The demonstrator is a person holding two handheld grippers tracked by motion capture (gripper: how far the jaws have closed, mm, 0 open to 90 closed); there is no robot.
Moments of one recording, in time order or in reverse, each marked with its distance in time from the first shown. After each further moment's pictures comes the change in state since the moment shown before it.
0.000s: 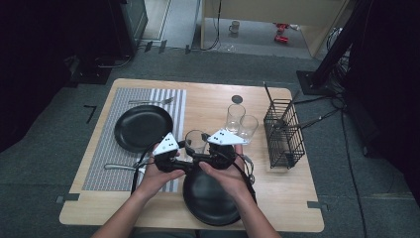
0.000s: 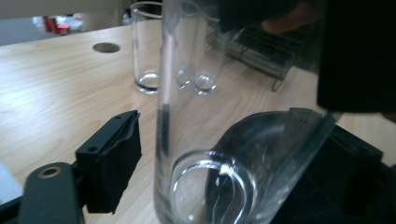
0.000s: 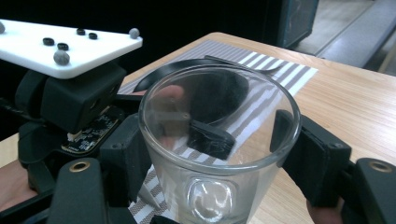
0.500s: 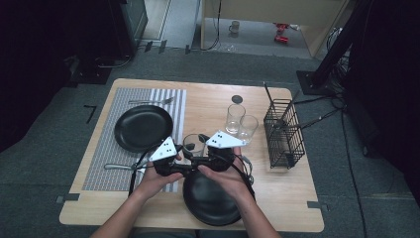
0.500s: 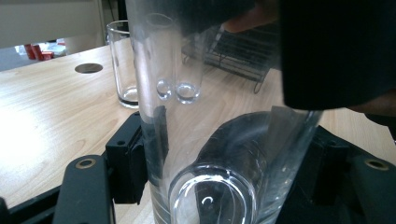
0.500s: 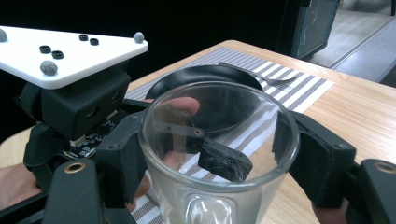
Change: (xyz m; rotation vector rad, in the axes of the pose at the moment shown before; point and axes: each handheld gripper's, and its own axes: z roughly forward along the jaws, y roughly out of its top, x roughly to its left) left arm -0.005 -0.007 -0.005 -0.042 -0.059 0.089; right arm 0.004 -0.002 0.000 -0.024 0.046 -0.050
